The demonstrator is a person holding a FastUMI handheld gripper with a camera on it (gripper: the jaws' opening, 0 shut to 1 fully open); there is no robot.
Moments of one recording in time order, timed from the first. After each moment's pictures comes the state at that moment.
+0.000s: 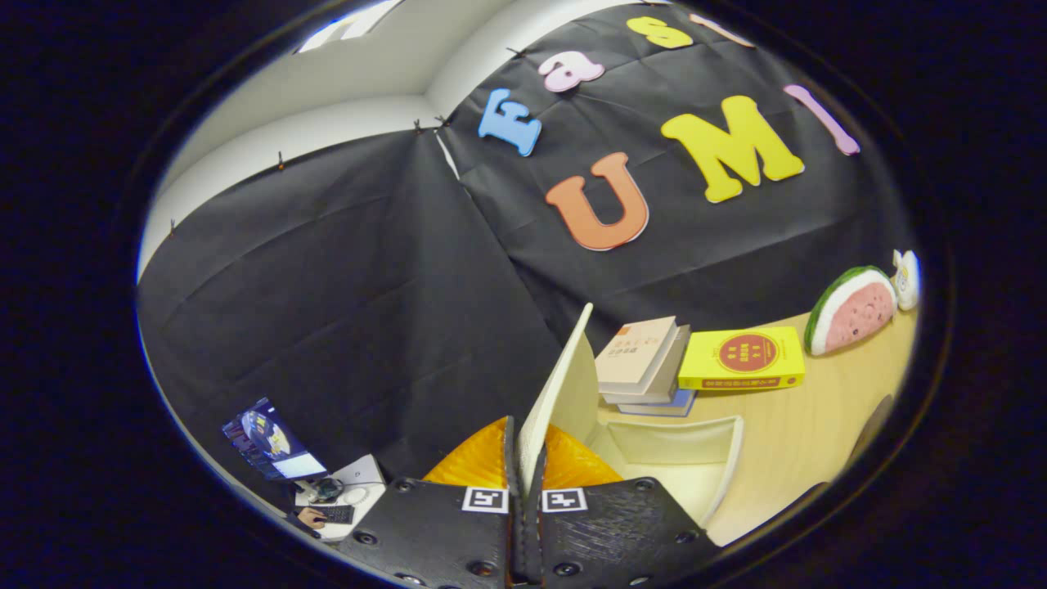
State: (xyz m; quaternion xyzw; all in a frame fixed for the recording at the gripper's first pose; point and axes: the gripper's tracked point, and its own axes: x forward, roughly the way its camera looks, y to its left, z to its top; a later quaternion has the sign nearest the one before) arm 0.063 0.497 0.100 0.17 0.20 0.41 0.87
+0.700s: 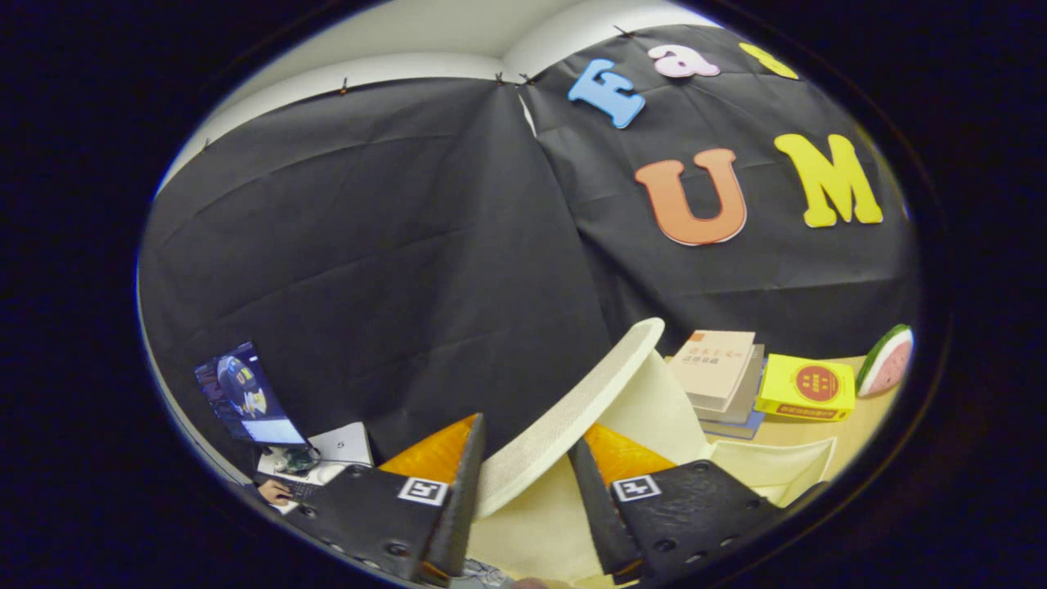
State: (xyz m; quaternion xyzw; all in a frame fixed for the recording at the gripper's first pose) arm 0.032 0.656 0.091 0.05 0.16 0.46 0.87
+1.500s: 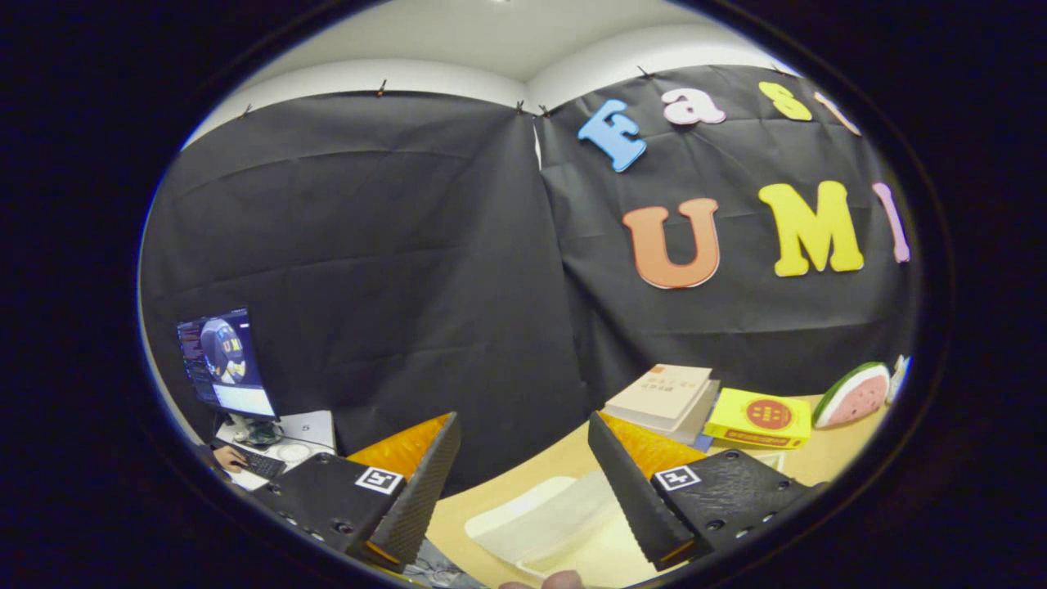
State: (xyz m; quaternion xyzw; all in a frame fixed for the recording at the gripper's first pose) arm 0.020 0.550 0.088 0.03 0.07 0.41 0.91
